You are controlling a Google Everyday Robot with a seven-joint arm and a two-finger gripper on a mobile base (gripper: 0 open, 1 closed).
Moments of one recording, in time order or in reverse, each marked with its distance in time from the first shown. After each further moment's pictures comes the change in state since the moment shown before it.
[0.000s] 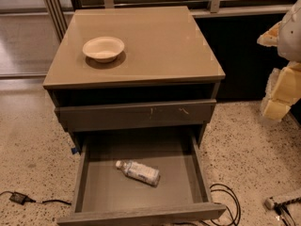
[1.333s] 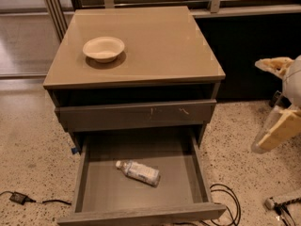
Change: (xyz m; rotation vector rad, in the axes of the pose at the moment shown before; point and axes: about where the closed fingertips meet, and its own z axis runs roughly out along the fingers) arm 0.016 0.027 0.042 0.085 -0.260 -0.028
